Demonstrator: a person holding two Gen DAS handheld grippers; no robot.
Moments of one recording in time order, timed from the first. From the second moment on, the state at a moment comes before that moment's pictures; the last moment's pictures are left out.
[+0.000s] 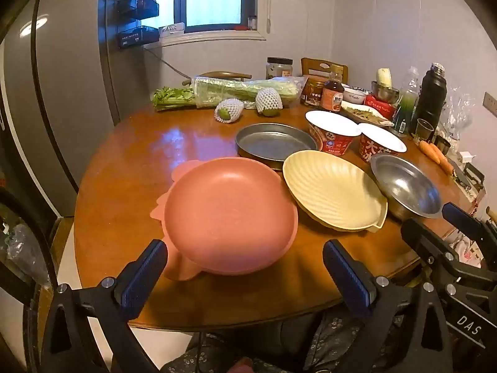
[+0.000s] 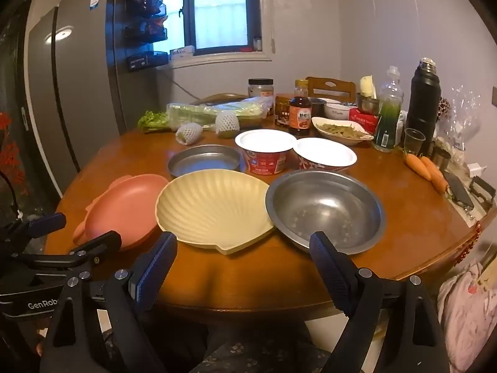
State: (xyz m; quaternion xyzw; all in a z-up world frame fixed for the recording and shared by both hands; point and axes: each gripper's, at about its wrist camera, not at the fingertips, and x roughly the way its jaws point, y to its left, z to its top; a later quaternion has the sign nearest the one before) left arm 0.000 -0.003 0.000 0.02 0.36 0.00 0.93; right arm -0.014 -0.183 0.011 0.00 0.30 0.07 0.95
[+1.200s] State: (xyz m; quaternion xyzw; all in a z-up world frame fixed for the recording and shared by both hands) left arm 0.003 0.008 -0.001 -0.02 0.37 0.00 0.93; right arm -0.011 -0.188 0.003 0.03 0.33 0.08 0.94
